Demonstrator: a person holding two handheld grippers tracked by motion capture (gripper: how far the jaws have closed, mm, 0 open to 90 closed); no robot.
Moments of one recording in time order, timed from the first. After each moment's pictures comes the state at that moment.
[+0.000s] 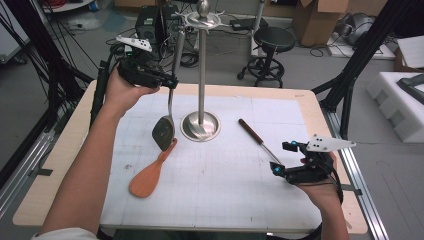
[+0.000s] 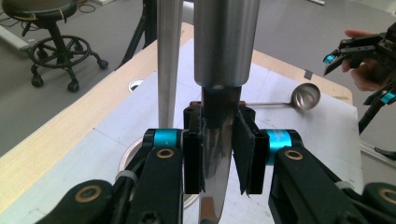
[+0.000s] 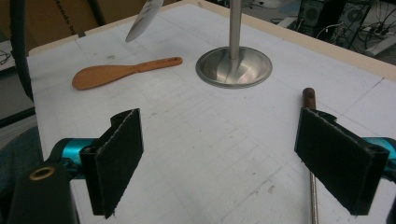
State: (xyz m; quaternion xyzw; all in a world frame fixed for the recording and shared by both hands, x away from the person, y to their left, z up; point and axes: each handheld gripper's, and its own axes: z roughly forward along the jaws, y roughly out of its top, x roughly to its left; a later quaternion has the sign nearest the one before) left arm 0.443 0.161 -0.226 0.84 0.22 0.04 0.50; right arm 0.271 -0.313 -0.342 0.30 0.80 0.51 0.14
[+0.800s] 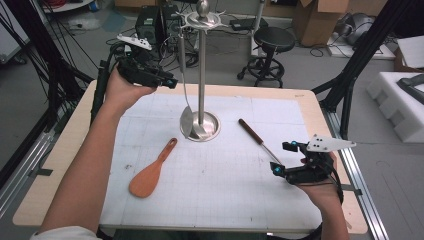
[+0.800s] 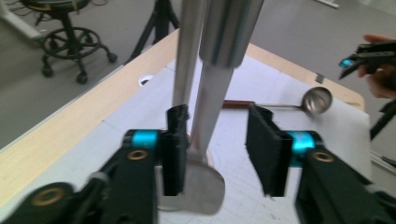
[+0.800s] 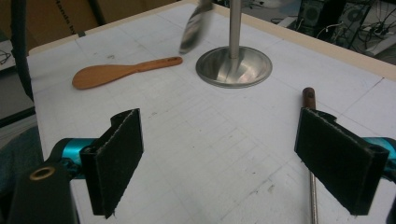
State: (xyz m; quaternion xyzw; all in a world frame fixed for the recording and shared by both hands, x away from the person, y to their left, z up) left arm 0.447 0.167 -0.226 0.83 0.26 0.06 0.49; right arm 0.271 -0.313 -0.342 0.30 0.80 0.51 0.14
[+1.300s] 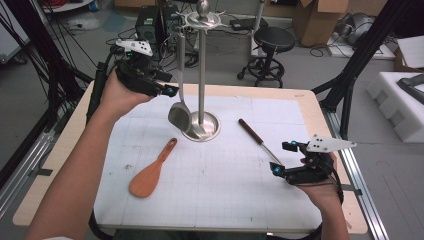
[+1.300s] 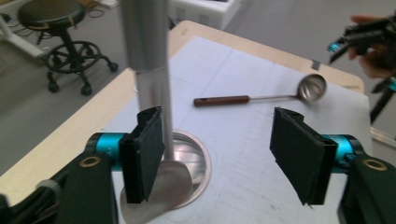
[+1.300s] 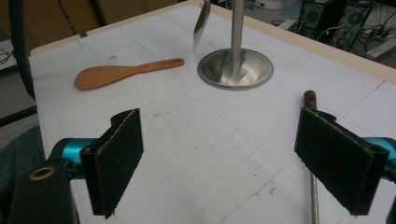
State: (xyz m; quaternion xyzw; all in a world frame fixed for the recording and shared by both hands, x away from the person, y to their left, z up) left arm 0.418 0.155 -0.217 0.85 0.19 0.07 0.48; right arm 0.269 -0.312 -0.340 0.29 0.80 0.51 0.14
